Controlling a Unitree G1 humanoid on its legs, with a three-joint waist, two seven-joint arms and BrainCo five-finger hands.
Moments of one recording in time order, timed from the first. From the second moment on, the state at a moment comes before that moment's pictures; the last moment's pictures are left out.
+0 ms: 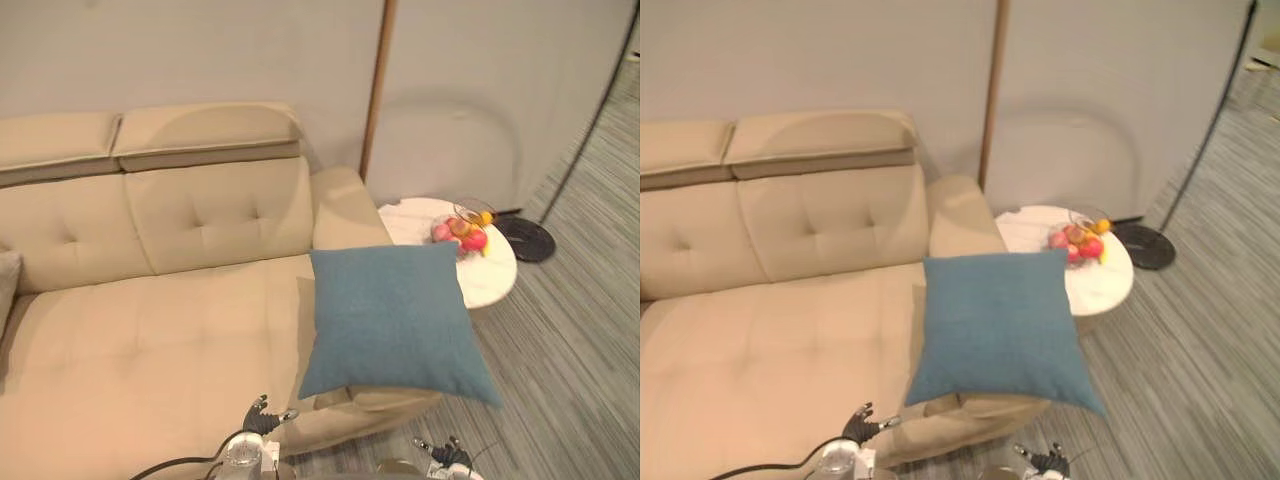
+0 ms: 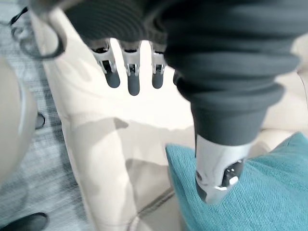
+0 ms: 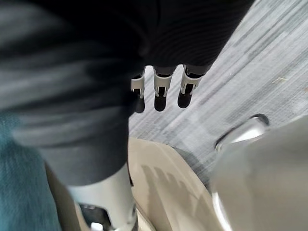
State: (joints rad) left arm 0.03 -0.03 -0.01 0.97 0.05 -0.10 0.13; right arm 0.11 0.02 -0.38 0.97 0.12 -0.06 -0.17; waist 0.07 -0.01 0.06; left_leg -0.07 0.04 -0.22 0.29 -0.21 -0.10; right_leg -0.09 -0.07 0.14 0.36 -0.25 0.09
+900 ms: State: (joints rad) left arm 0.05 0.11 0.03 0.67 -0.05 -0.11 0.17; right arm 0.26 -0.02 -0.61 0.44 0.15 -0.09 -0.22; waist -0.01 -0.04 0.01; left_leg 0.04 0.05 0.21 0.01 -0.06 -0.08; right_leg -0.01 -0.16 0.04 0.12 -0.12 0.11
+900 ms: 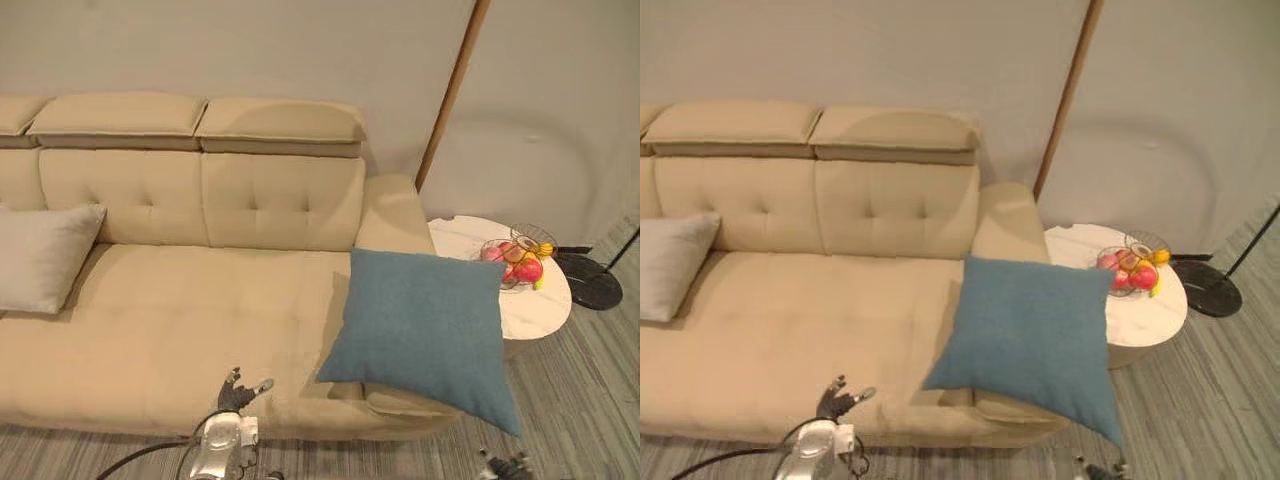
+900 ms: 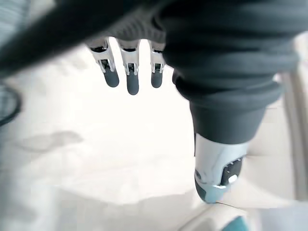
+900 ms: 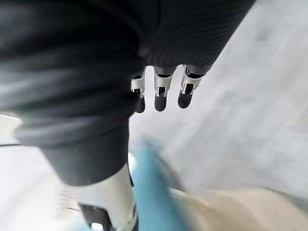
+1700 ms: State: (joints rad) left arm -0.05 0.15 0.00 0.63 -0.07 -0.12 0.17; right arm 0.01 -0.33 -0.53 0.57 0.11 -0.10 -0.18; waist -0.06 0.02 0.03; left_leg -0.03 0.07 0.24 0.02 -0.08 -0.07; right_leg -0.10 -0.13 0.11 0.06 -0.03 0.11
